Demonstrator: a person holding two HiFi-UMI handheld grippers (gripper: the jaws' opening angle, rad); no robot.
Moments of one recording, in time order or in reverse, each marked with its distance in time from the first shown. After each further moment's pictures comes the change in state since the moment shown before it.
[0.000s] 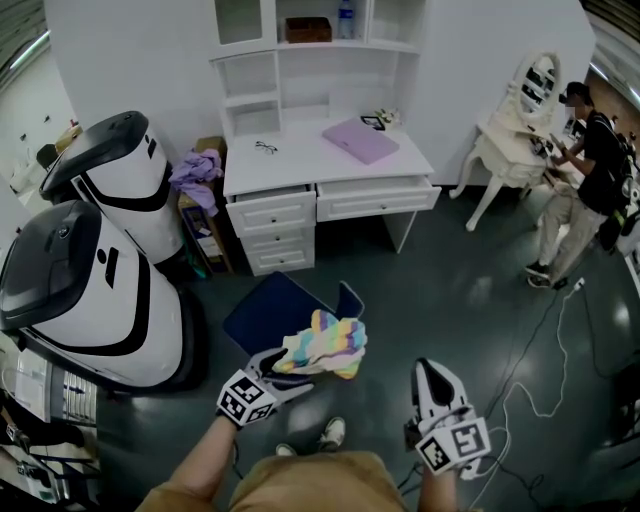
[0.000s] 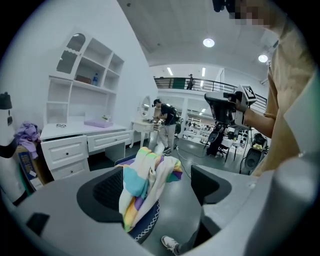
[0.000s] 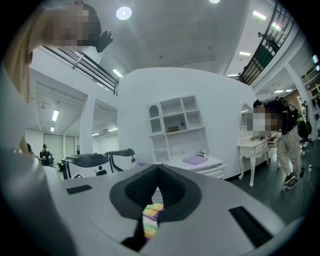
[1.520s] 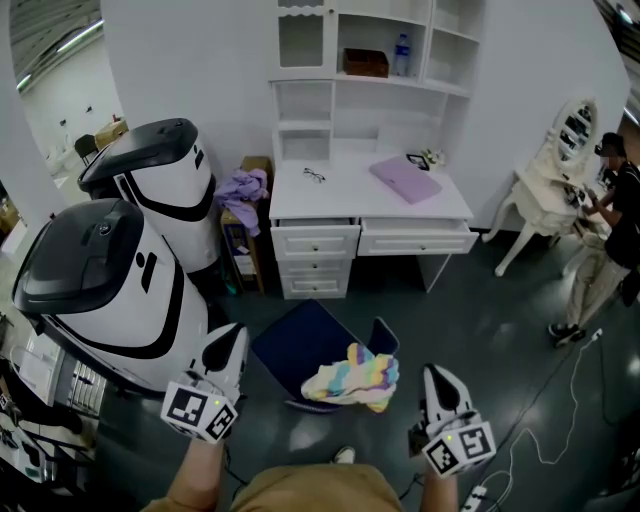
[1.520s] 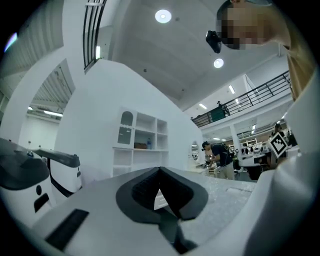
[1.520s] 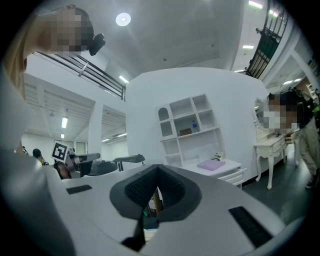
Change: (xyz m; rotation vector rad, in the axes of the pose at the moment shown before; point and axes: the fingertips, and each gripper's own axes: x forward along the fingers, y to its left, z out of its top) left arm -0.250 0.098 0.196 0.057 -0.527 0.656; right arm 0.089 0.060 0.029 0.033 -0.052 0.128
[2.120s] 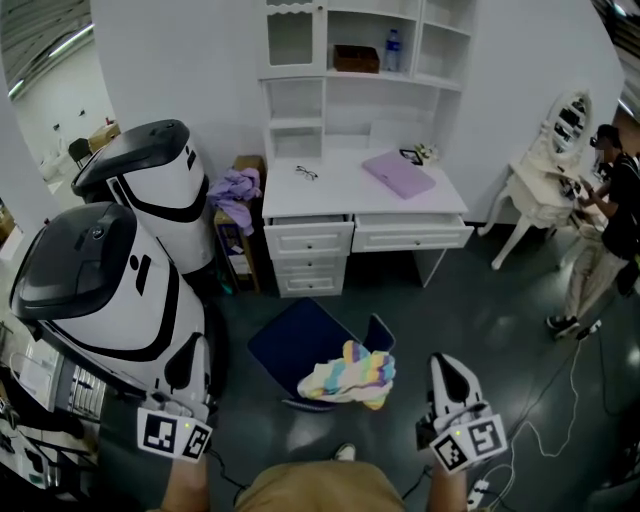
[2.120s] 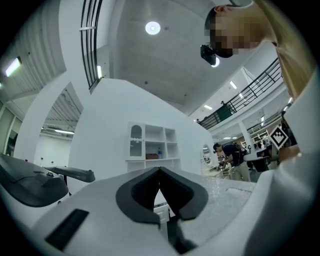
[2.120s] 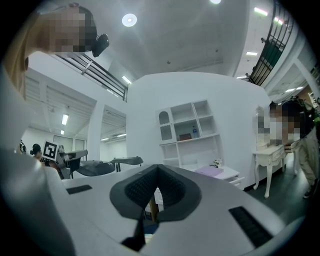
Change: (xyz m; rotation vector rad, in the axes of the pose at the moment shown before) left arm -0.048 0.019 0.037 0.094 -0.103 0.145; right arm -0.001 -0.009 0.035 -0.066 -0.022 -0.009
